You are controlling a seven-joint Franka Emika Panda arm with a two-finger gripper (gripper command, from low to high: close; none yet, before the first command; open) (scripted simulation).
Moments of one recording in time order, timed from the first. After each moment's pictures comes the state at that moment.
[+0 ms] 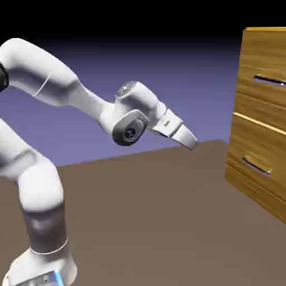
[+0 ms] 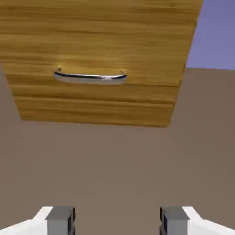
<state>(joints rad) 0.00 -0.53 0.04 -2.78 -0.05 3.02 0.73</state>
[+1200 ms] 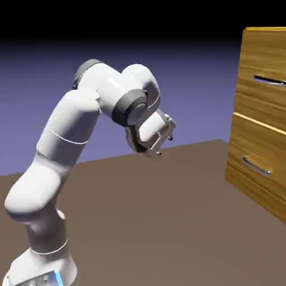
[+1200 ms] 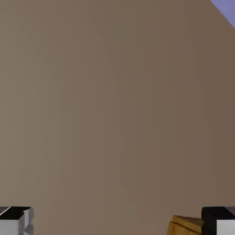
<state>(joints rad) -0.50 0.62 1.10 -2.02 -1.62 2.66 0.52</state>
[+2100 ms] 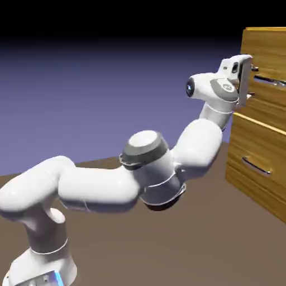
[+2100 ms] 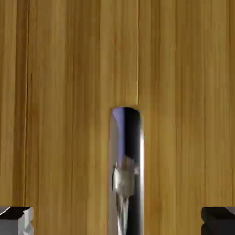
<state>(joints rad) -0.81 1.42 1.83 -1.45 -2.69 2.42 0.36</state>
